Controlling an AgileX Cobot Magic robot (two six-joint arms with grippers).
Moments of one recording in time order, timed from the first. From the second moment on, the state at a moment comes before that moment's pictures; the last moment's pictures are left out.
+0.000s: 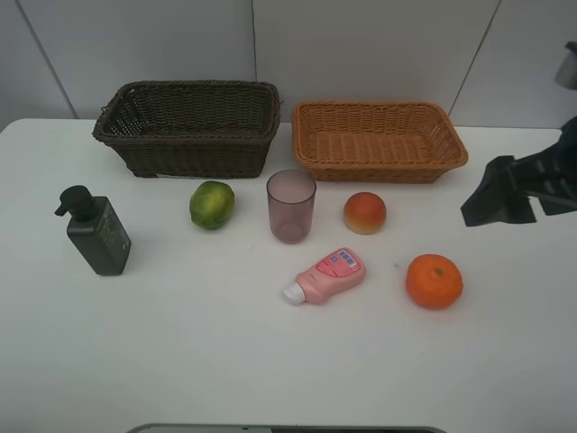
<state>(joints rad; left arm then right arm) -0.09 -0.01 -0.50 0.04 1.07 -0.04 0.31 1.10 -0.75 0.00 0.89 0.05</state>
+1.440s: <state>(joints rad) -0.09 -0.01 -0.50 0.04 1.06 -0.04 0.35 1.68 -0.76 -0.10 0.65 0.43</state>
